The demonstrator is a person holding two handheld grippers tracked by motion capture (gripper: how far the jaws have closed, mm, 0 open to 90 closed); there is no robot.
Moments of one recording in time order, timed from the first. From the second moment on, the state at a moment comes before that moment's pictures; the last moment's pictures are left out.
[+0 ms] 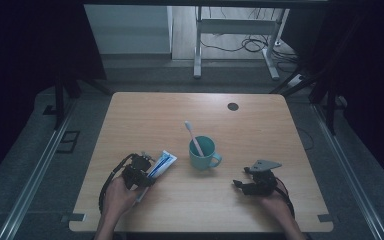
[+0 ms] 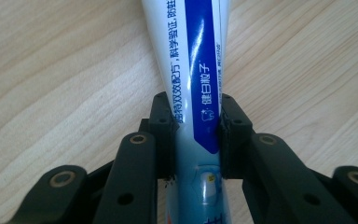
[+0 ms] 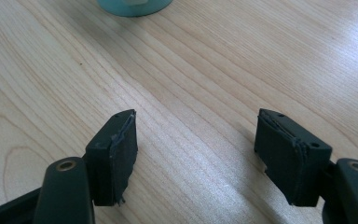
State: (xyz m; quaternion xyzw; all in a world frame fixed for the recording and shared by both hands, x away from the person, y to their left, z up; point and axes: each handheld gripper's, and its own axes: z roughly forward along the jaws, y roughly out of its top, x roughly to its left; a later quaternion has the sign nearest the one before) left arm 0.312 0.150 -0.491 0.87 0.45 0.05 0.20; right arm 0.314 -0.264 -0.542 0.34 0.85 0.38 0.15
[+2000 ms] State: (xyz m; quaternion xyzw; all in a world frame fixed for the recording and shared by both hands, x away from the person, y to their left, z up) left arm 0.302 0.103 -0.423 0.83 0.33 0.13 0.43; right arm 0.314 -0.264 -0.541 0.34 0.85 0.38 0.14
